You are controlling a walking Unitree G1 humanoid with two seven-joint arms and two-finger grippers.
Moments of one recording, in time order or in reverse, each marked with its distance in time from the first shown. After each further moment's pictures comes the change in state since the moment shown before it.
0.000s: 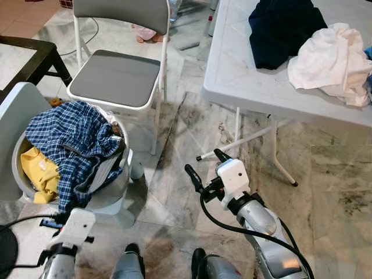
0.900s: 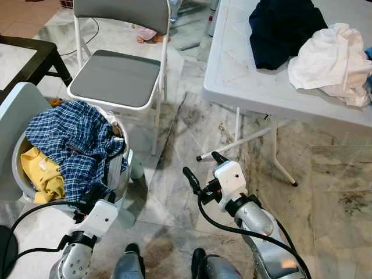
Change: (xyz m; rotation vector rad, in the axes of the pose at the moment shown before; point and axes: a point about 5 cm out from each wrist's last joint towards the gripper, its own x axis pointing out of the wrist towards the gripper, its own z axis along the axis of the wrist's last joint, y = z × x) left arm 0.006 -0.024 0.028 0.030 -0.145 -0.150; right arm 0.002 0.004 -0.004 0.009 0.017 0.004
